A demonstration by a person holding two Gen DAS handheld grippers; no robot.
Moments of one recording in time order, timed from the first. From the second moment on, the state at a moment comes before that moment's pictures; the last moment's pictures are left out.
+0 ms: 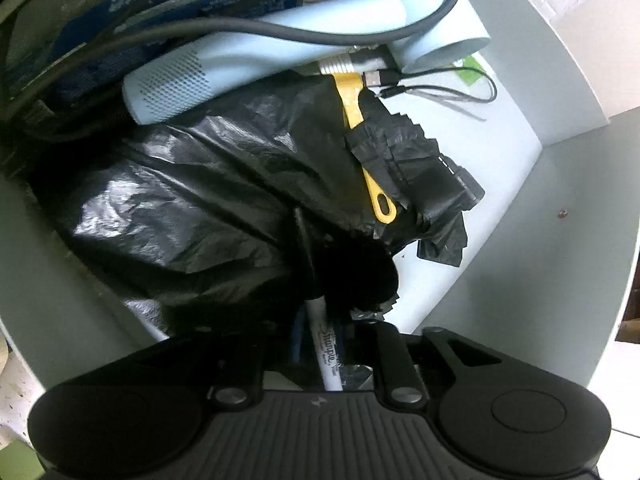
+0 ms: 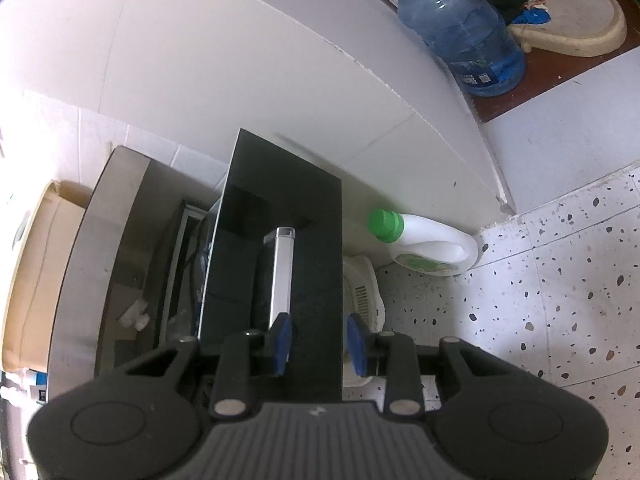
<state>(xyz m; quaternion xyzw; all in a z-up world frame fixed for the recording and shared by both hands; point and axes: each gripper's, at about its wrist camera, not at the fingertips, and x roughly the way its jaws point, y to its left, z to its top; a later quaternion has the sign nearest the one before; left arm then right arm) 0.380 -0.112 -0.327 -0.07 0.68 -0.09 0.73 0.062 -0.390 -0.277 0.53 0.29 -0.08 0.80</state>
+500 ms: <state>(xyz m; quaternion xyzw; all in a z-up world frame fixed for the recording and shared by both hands) 0.371 -0.096 -0.320 -0.06 0.65 -0.09 0.76 0.059 -0.395 -0.278 0.53 0.29 -0.10 0.79</state>
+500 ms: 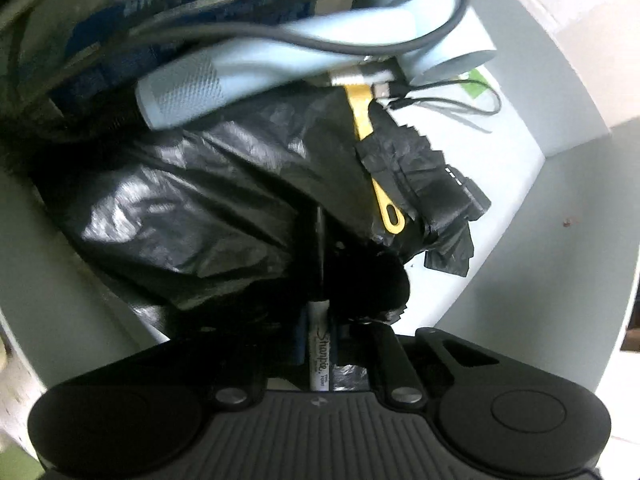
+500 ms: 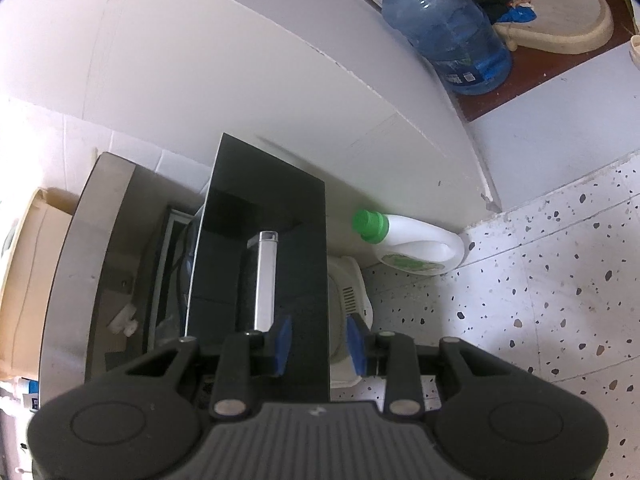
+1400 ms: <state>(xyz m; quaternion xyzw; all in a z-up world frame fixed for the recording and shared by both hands) 0.292 -0.118 -0.105 0.07 0.43 -0.21 0.88 0.051 -0.368 -0.215 0.50 0.27 -0.07 0.82</state>
